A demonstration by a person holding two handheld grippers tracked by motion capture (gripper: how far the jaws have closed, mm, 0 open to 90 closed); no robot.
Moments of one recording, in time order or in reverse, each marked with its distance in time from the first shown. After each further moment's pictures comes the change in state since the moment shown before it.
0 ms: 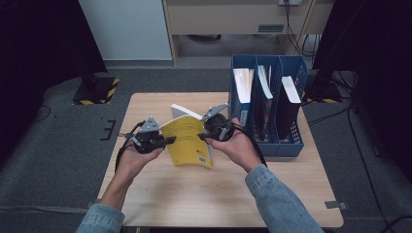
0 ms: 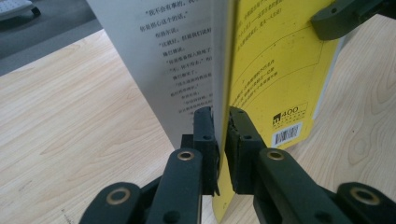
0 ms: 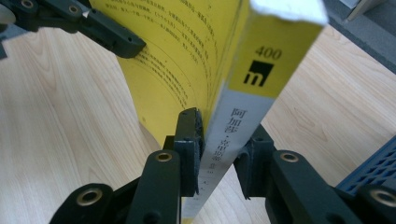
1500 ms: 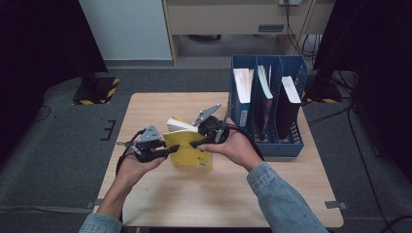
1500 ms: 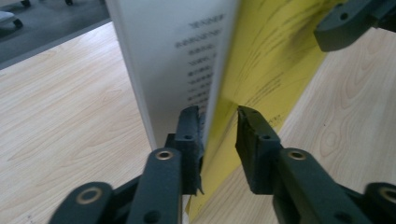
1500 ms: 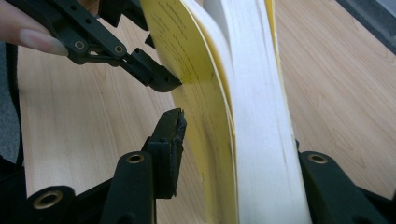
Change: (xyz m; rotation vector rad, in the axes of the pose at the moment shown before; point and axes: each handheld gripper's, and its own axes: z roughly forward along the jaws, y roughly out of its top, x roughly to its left) left arm -0.018 -0.015 -0.005 -0.055 -0.035 0.006; right arm 0.018 0.014 -0.006 0.018 0.134 -0.111
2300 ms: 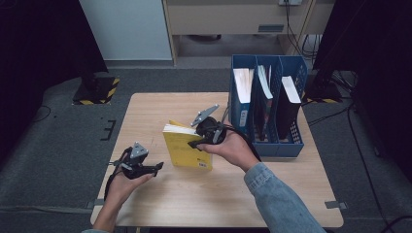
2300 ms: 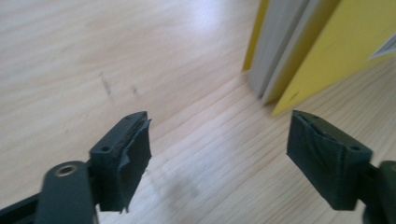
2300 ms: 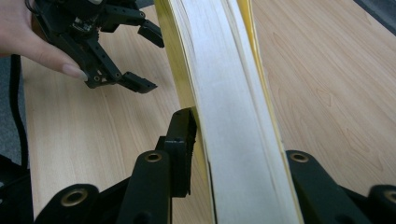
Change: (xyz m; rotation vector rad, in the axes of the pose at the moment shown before) left arm 0.023 -0.088 -0.002 0.170 0.251 -0.124; right arm 0.000 -0.001 0.009 -0.002 0.023 0.024
